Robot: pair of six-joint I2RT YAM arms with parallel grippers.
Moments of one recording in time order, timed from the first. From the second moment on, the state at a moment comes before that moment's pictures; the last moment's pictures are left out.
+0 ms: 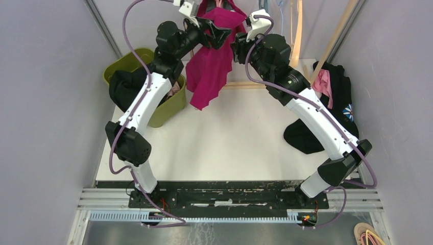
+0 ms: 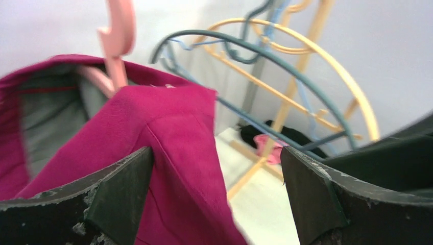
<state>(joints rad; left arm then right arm) -0.38 1.79 1.91 0.11 0.40 -0.22 0.65 1.57 1.83 -0.24 0.23 0.04</state>
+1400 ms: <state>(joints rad) -0.50 1.35 1.47 -0.23 0.29 0.00 0.64 1.75 2.12 -0.24 0.18 0.05</state>
